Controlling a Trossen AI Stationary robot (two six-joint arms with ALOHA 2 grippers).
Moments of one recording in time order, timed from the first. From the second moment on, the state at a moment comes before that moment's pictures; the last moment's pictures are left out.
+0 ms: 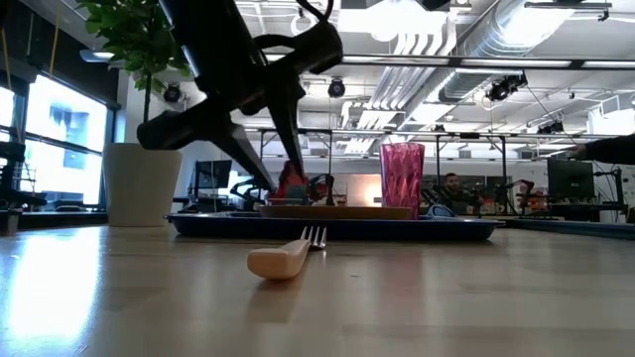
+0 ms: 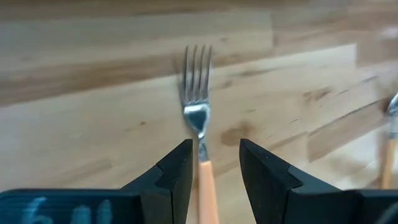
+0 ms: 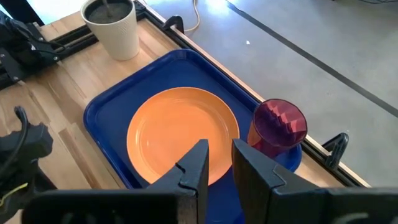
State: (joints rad) left arm -0.30 1.83 1.21 -0.48 -0.27 -1.67; right arm -0.05 1.28 1.65 -1.17 0.50 0.46
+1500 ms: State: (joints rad) left arm -0.31 1.95 1.21 -0.35 -0.12 -1.69; right arm -0.05 1.28 1.65 -1.19 0.49 0.47
